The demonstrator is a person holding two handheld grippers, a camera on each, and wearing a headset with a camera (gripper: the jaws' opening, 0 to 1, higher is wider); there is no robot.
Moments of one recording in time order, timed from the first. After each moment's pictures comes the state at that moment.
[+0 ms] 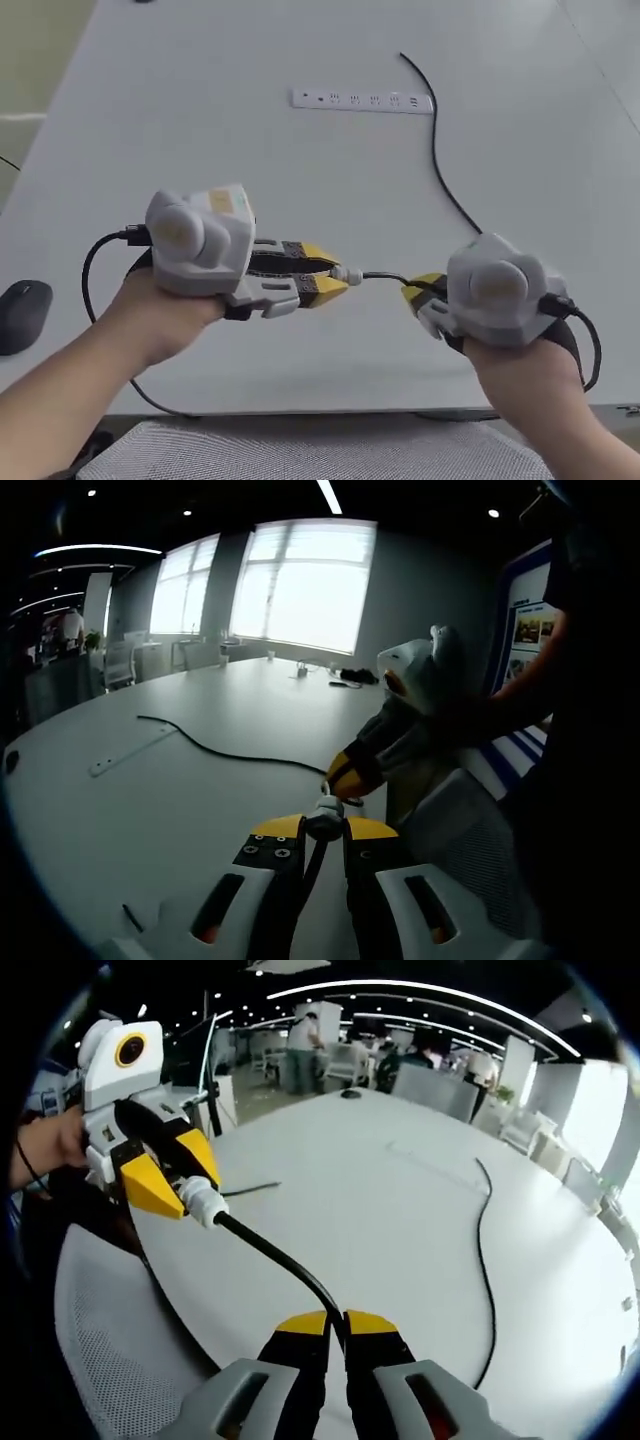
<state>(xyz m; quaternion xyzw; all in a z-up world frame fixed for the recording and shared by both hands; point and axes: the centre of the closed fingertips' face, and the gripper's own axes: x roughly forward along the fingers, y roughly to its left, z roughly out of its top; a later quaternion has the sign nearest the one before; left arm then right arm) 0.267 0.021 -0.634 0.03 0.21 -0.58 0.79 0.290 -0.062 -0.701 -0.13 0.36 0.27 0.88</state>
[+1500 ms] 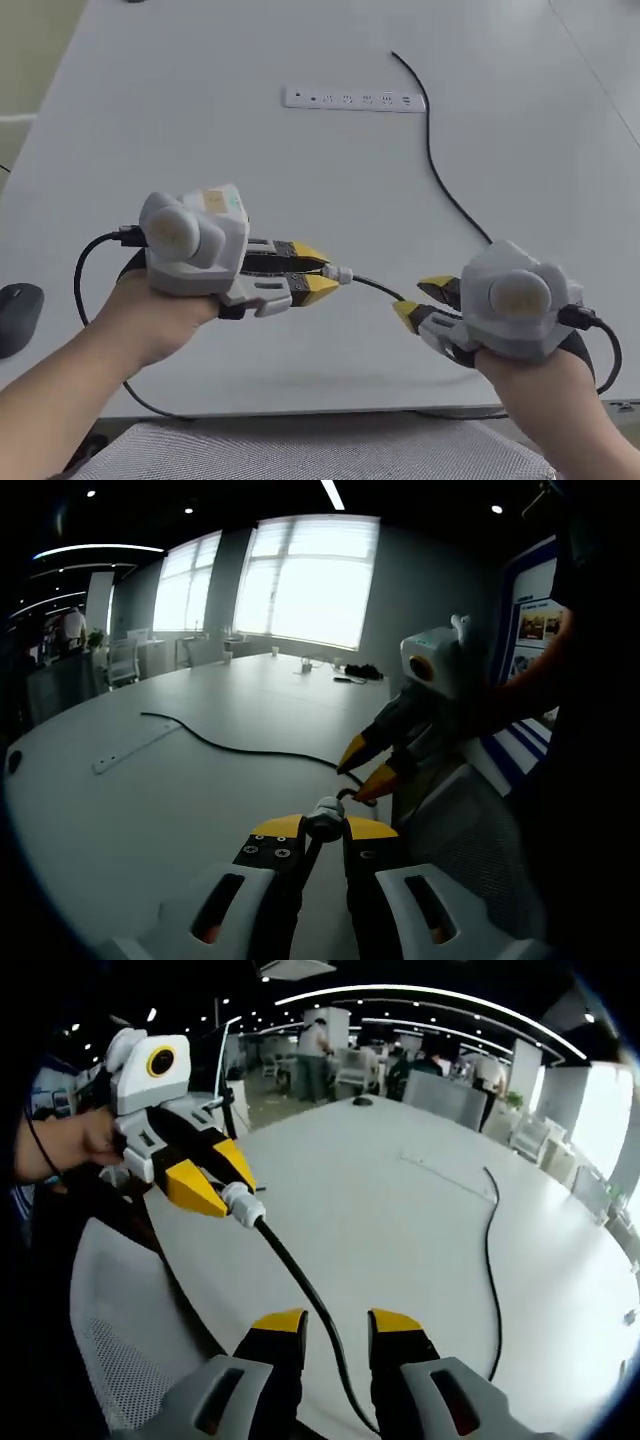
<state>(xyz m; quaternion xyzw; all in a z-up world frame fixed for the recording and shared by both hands) 0.273 0.022 -0.639 0.04 0.22 -0.57 0.79 0.274 -0.046 -0.674 -0.17 0.33 0.33 0.87</state>
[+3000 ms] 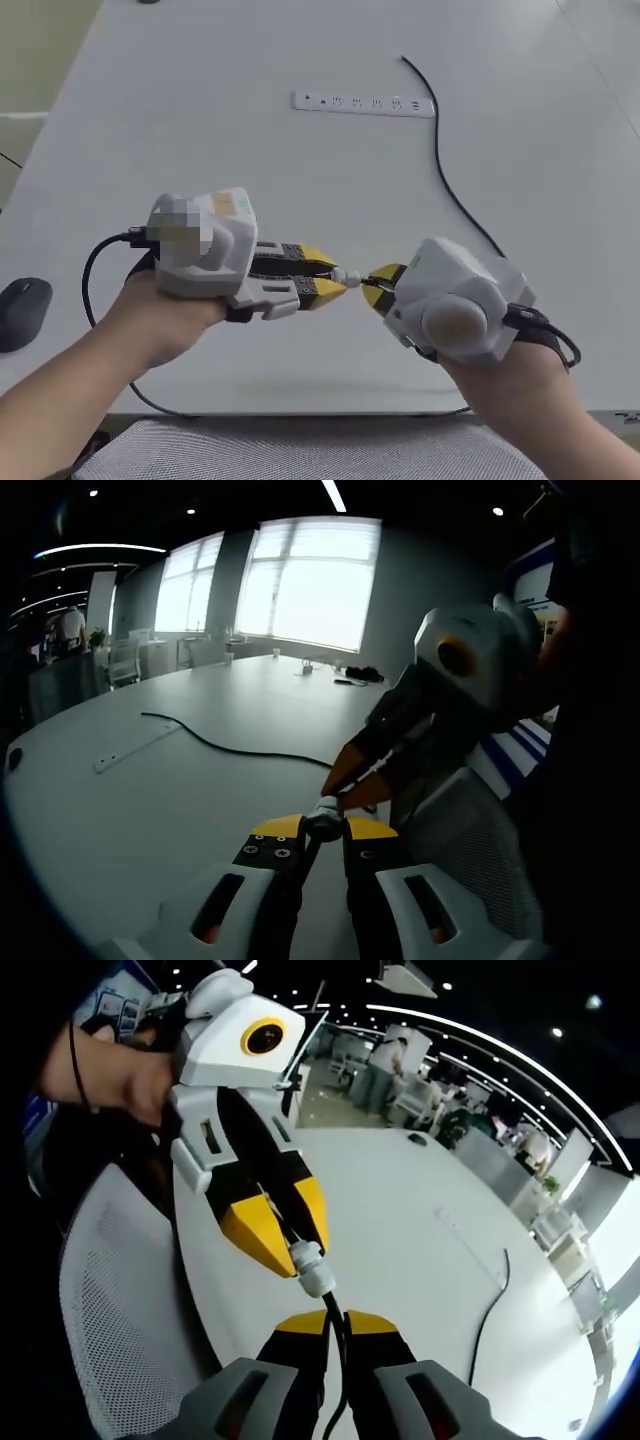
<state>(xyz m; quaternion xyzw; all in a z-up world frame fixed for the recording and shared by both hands) 0.269 0.022 -0.636 0.04 0.21 -0.57 0.79 0.275 0.000 -0.660 -0.29 0.27 0.39 0.83</state>
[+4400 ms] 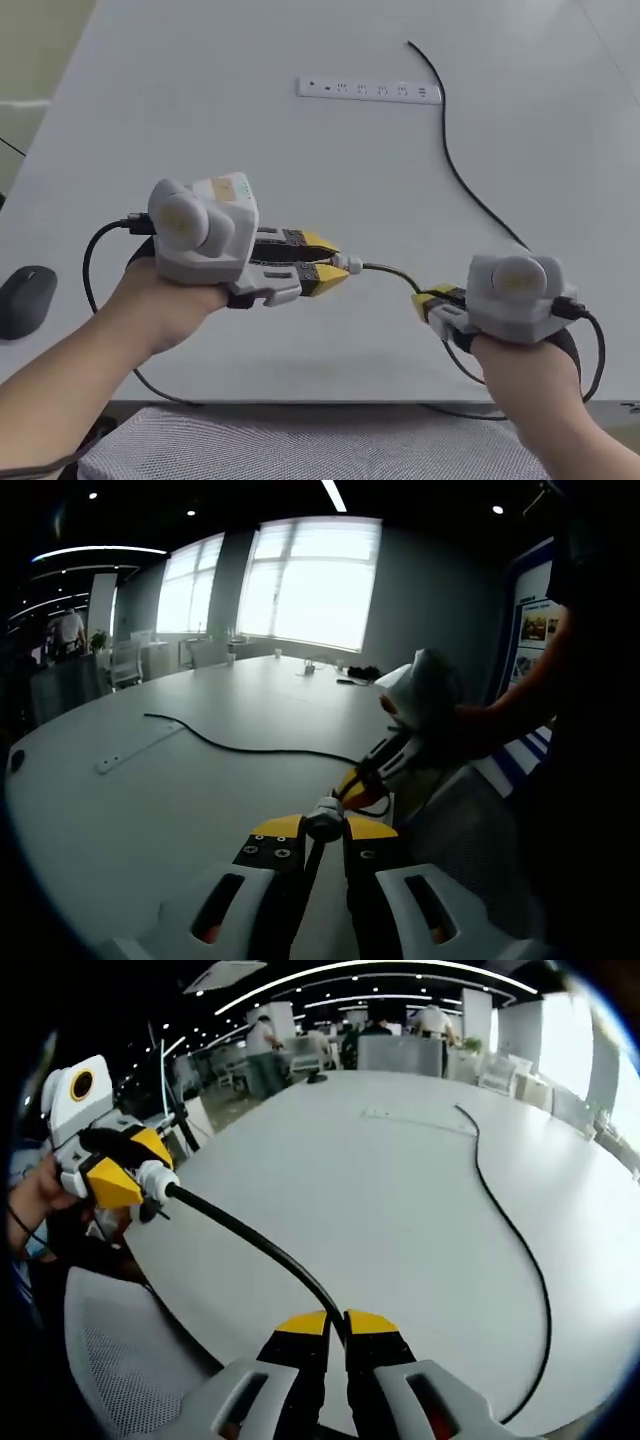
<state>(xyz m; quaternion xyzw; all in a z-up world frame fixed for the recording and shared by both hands) 0.272 0.025 -0.638 0.04 0.21 -0.57 0.80 0.280 -0.076 -0.737 -0.01 0.42 0.23 0.88</state>
